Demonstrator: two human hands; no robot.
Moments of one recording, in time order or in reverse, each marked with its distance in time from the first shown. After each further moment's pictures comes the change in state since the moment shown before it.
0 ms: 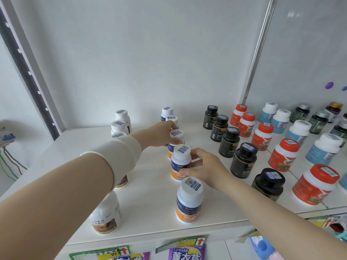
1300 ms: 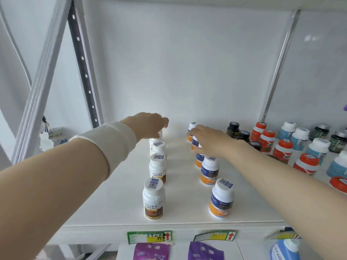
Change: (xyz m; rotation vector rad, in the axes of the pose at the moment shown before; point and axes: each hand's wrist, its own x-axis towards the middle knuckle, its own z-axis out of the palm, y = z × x) left_hand -0.094 -0.036 -0.109 0.919 0.137 0.034; right_hand 0.021 -0.122 0.013 -1.091 -0.074 -0.350
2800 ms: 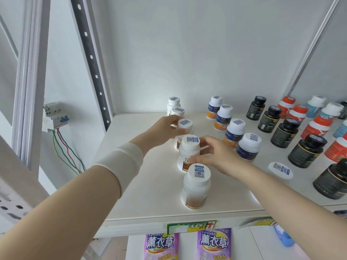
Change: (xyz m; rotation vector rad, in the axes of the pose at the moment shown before) left_hand 0.010 -0.020 0.121 -1.467 0.038 -0.023; right_hand 0.006 -0.077 0.087 1.070 0.011 0.262
